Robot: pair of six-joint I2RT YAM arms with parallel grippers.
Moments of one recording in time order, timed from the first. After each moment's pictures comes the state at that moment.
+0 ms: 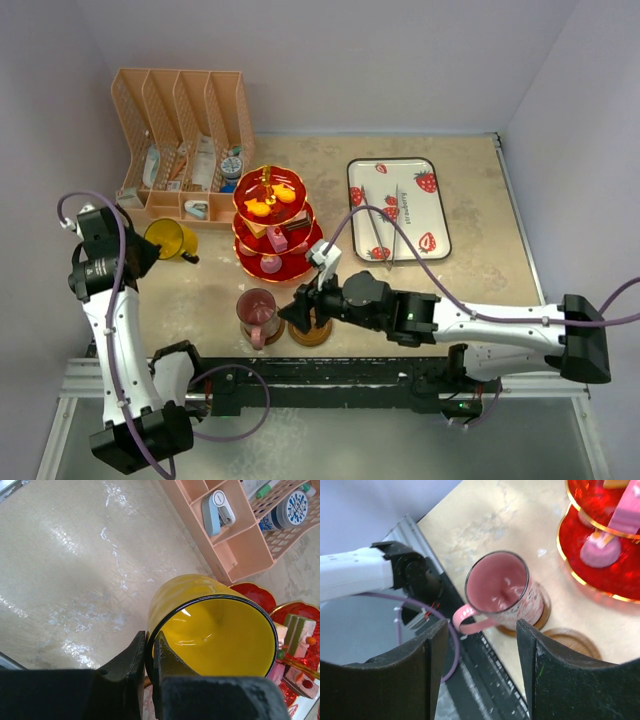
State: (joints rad) left arm 0.38 0.86 1.02 -0.96 -0.02 -0.64; right arm 1.30 1.13 0.78 0.05 0.15 0.52
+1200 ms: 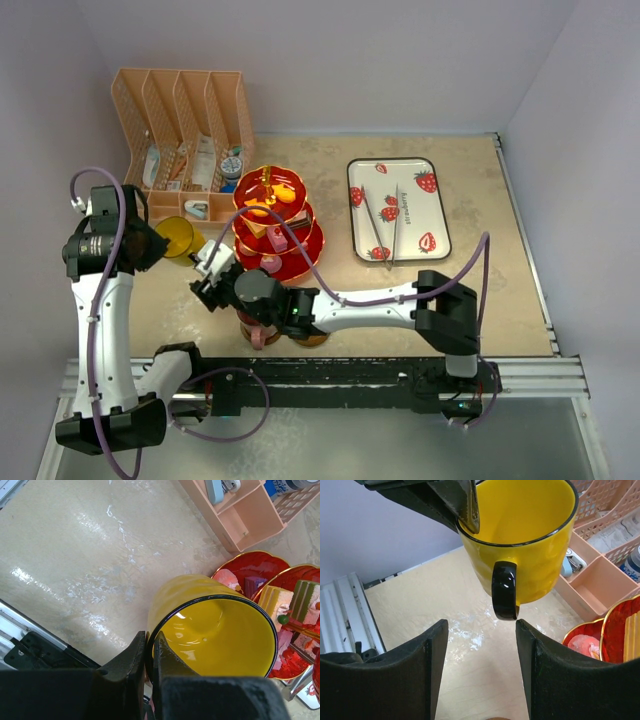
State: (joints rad) left arm 0.15 0.97 1.30 -1.26 -0.16 -0.69; right arm 1.39 1.89 1.36 0.45 0.40 0.01
